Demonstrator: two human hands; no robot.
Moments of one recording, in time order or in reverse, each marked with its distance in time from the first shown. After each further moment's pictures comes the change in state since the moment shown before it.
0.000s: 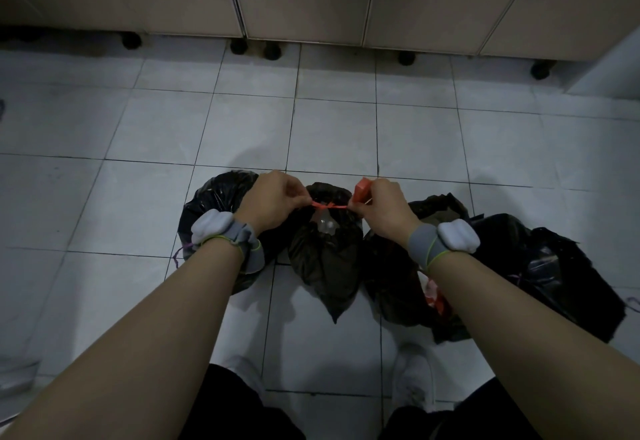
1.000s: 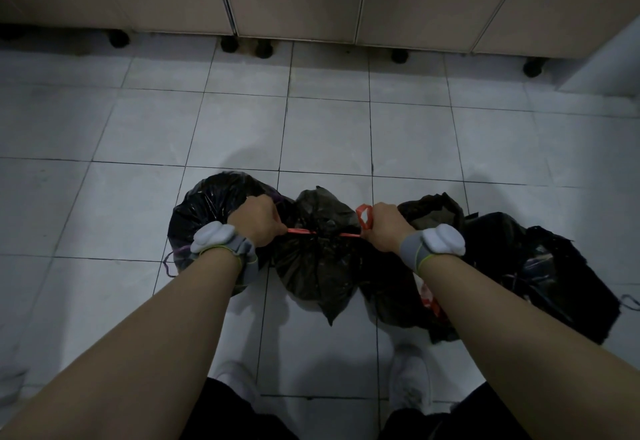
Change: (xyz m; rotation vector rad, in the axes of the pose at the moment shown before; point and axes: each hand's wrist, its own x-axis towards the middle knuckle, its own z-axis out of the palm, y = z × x) left_hand -0.003 -0.021 0.022 0.310 -0.105 -0.265; right_hand 0.001 0.032 0.011 -0.325 -0.230 0.179
